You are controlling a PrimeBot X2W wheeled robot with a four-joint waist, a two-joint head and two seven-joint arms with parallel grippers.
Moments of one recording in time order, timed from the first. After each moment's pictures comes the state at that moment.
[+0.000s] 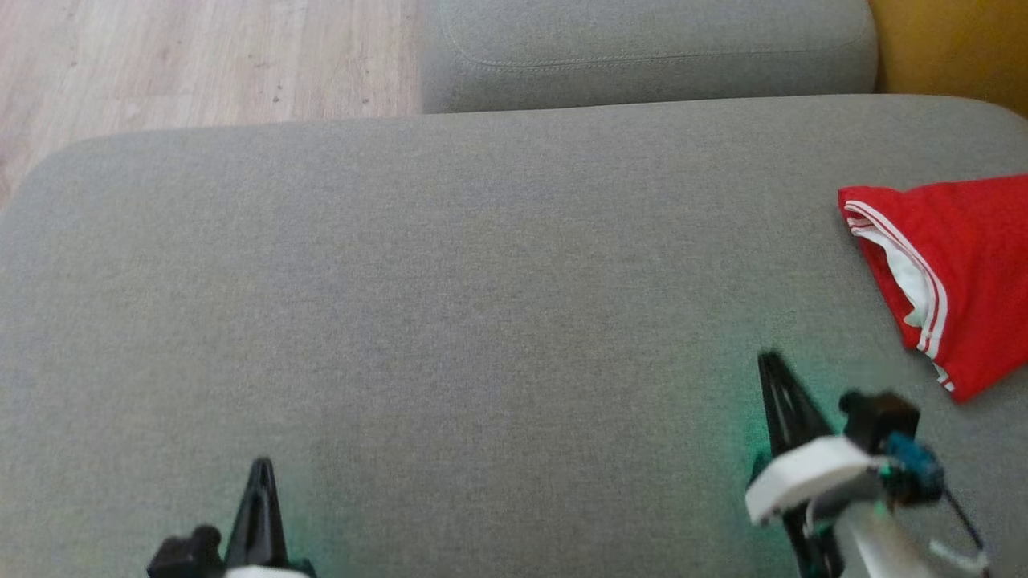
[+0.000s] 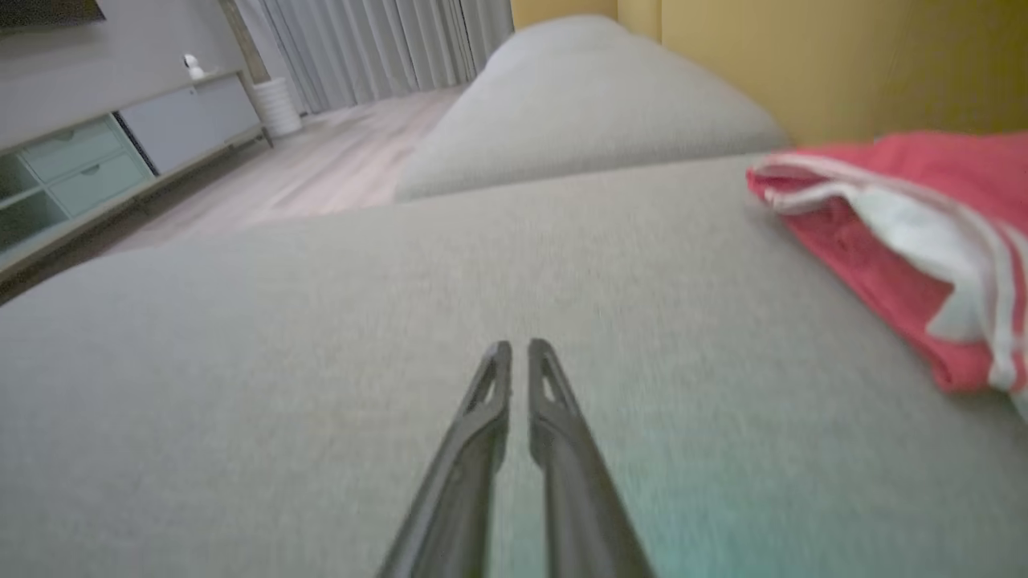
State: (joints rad) left arm 0.04 0.03 0.00 0.44 -0.23 -0.06 -0.26; right arm -0.18 -0.05 0.10 0.60 0.19 0.13 -0.25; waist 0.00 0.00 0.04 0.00
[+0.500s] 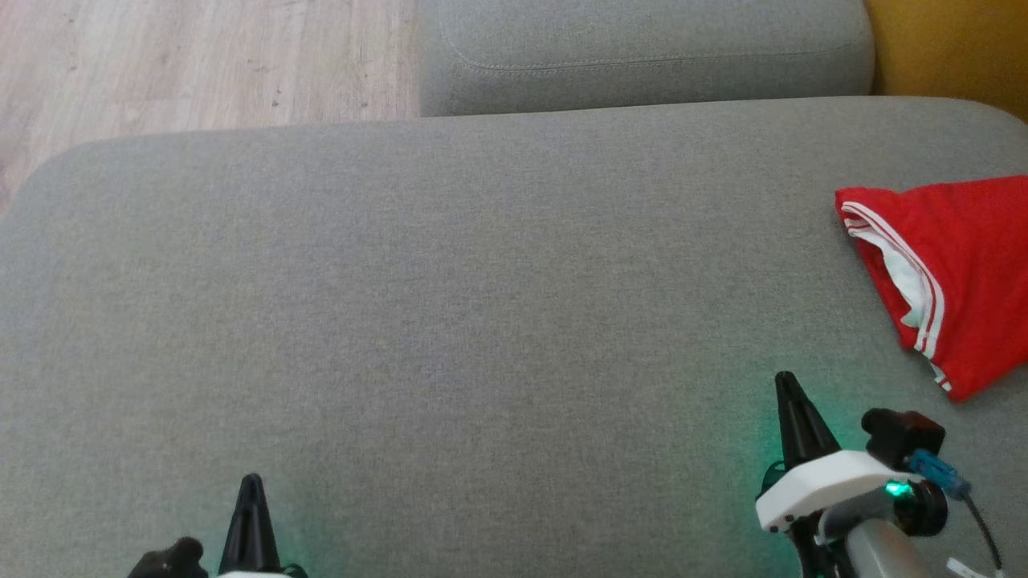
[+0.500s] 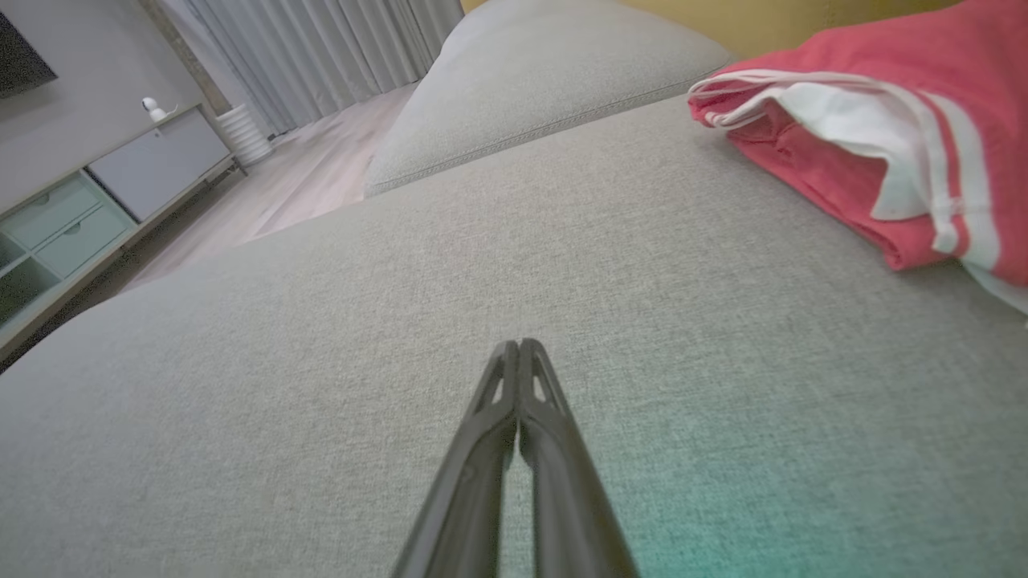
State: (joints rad) left arm 0.06 0.02 0.00 0.46 -0.36 -0.06 -0.22; right arm -0.13 -0.05 0.08 0.60 0.32 0.13 -0.21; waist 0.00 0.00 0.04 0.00
